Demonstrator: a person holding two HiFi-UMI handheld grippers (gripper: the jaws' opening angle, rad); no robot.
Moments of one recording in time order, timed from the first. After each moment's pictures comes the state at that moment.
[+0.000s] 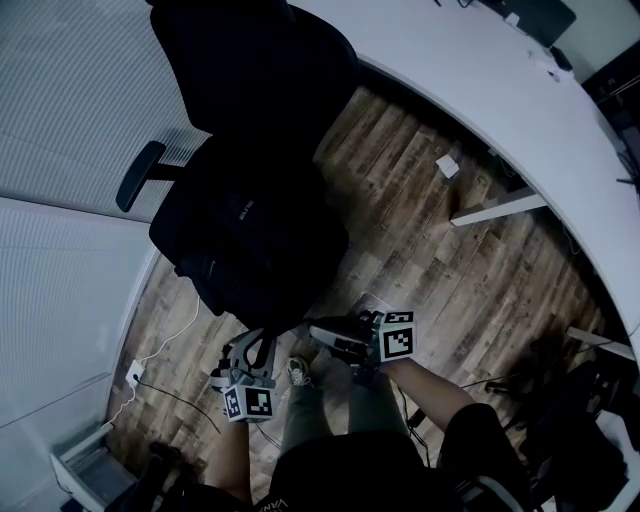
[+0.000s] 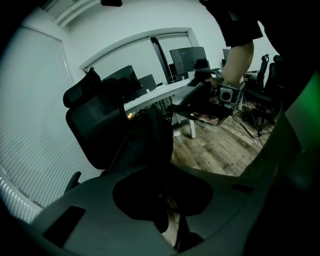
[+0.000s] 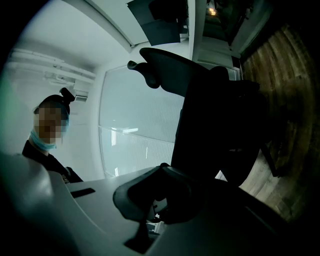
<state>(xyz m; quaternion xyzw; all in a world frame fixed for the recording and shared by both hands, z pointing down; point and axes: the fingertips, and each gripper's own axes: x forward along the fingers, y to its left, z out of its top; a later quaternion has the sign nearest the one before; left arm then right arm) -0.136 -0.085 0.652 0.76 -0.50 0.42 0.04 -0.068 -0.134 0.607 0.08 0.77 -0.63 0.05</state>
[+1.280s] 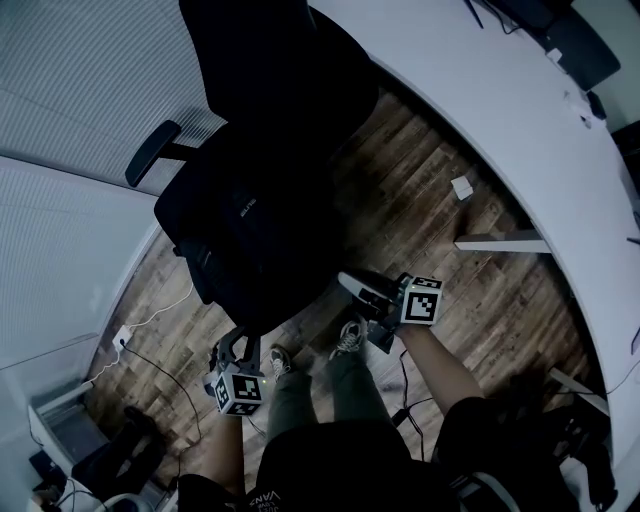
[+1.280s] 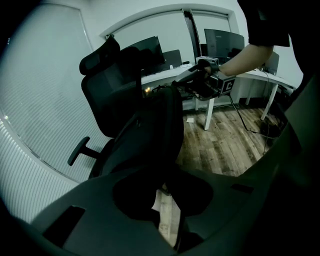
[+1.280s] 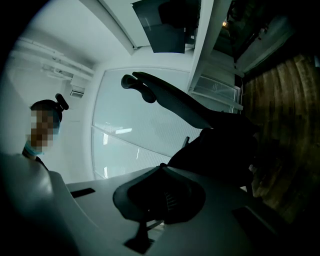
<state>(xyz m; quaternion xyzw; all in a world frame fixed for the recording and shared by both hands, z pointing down) -0.141 -0.096 0.668 0.65 -0.58 0.45 0.19 -0.028 -0.294 0.616 0.04 0.80 -0.60 0.03</state>
